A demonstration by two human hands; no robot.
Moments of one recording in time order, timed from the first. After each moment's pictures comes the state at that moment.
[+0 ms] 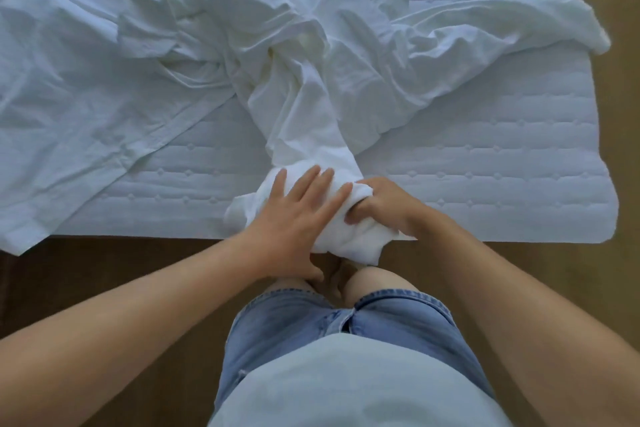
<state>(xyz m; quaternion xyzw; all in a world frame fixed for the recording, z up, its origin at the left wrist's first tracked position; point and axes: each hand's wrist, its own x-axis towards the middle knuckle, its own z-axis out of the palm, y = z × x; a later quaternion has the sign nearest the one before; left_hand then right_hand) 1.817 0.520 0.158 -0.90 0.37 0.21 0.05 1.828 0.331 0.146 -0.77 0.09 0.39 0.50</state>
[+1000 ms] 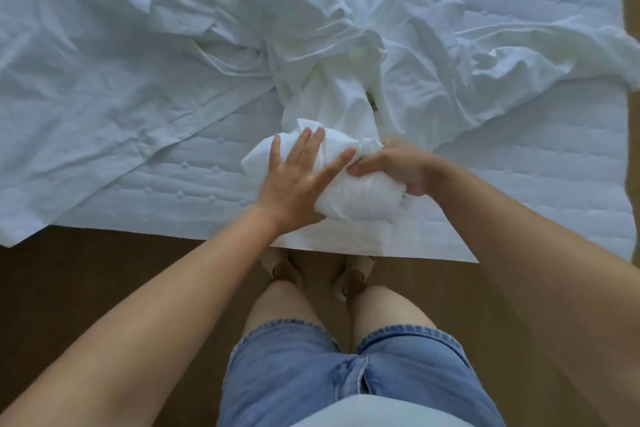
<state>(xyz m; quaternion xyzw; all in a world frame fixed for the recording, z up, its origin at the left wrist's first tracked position) 1.894 0.612 0.086 -0.95 0.30 0.04 -0.09 1.935 0.419 0.129 -0.69 0.20 0.44 0.54</state>
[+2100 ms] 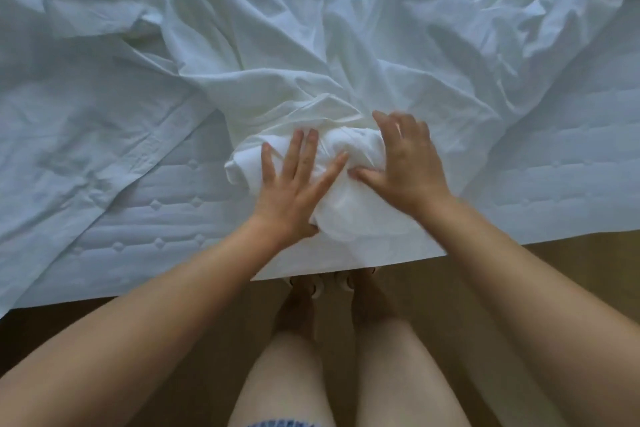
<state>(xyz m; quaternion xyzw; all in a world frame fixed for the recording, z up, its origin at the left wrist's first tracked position) 1.937 0.625 -0.018 -0.93 0.36 0.07 0.00 1.932 0.433 0.018 -0.98 0.05 0.08 0.17</state>
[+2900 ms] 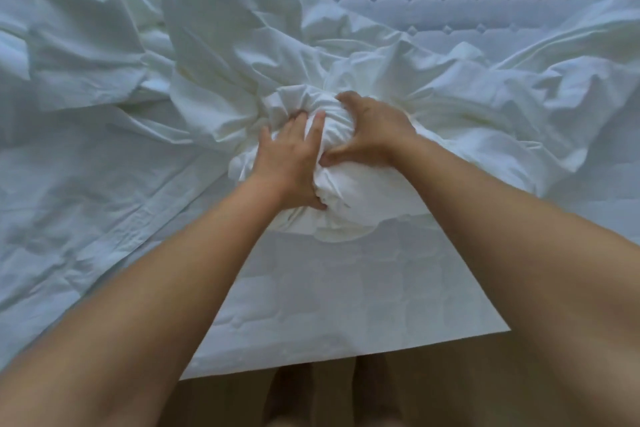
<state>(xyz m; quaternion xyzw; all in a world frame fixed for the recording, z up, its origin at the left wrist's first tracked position) 2.104 0.600 -0.034 -0.94 0.27 0.23 -0.03 2.116 0.438 -0.006 -0.95 0.03 0.24 0.17</state>
